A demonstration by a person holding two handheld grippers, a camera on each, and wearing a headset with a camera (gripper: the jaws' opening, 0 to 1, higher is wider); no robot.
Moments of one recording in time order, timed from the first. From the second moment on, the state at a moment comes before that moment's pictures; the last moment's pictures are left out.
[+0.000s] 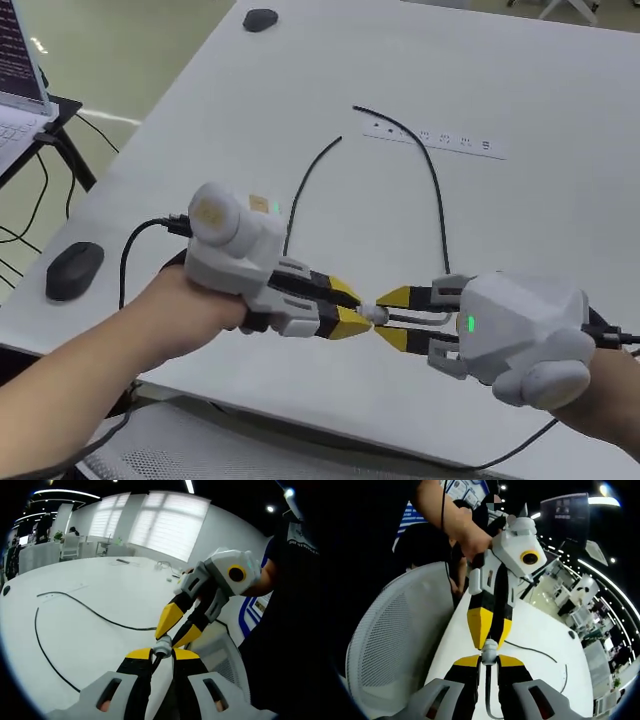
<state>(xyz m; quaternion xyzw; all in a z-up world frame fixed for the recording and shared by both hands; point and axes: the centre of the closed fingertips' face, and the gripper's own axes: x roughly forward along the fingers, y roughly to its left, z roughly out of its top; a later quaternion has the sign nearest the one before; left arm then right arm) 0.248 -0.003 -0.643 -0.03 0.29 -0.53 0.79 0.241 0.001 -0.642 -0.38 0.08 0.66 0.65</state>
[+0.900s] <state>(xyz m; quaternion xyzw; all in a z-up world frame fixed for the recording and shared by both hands) 0.245 -0.002 -0.641 0.08 0.23 -0.56 0.79 0.242 -0.002 -0.627 0.12 0.39 0.73 0.56</state>
